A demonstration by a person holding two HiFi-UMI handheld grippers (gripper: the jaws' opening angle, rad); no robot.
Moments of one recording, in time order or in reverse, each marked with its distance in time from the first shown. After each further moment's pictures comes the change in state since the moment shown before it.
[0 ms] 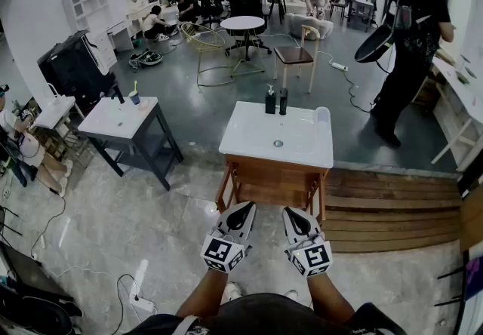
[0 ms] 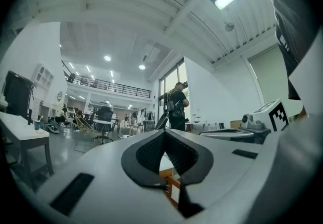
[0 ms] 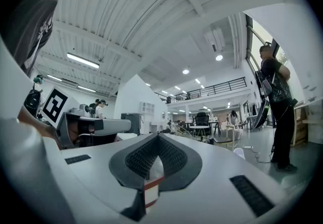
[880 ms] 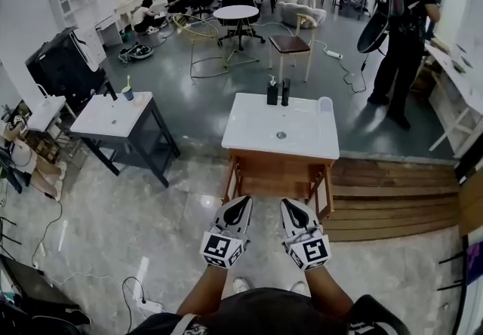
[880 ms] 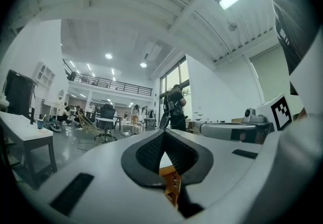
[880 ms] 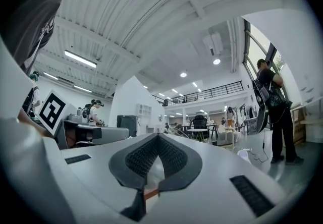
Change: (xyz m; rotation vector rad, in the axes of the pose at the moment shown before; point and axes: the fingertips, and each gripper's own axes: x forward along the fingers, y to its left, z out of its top) left arm -0.018 0.066 -0.019 0.000 0.021 0.005; right arm 0.054 0.034 -0.004 -0.013 -0.044 -0.048
